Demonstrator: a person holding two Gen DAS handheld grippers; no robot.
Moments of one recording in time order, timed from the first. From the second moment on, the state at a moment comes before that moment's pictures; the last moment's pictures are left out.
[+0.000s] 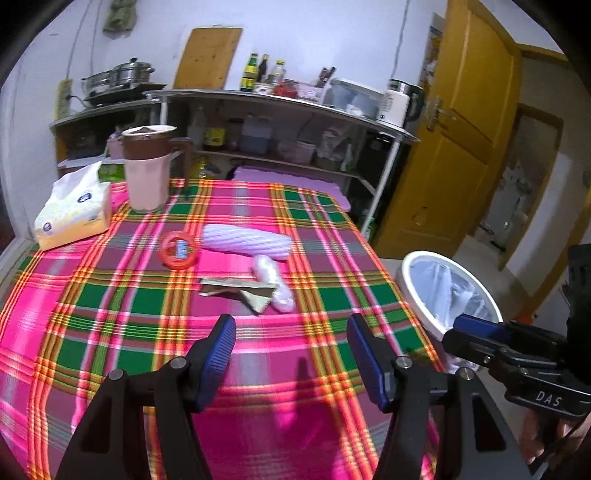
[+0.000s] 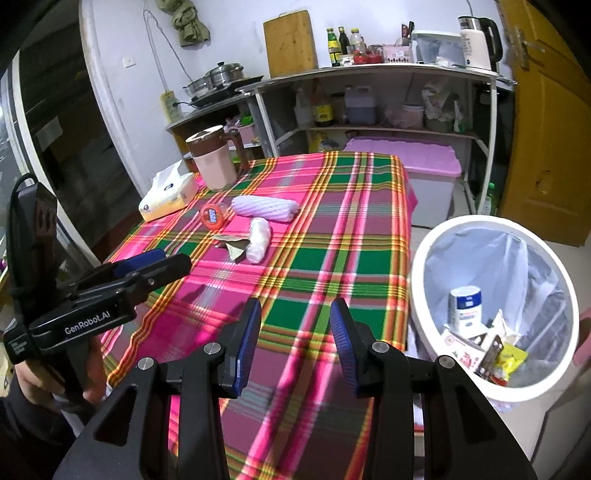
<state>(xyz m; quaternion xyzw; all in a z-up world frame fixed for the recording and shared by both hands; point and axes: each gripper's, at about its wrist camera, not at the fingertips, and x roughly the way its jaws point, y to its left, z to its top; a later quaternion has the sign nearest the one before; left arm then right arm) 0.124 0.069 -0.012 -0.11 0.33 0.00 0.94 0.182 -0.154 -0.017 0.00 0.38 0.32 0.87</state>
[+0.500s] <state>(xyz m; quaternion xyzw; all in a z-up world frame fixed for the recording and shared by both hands) 0.163 0.106 -0.032 -0.17 0.35 0.02 0.92 0.208 -0.121 -0.030 -0.01 0.40 0.33 0.86</state>
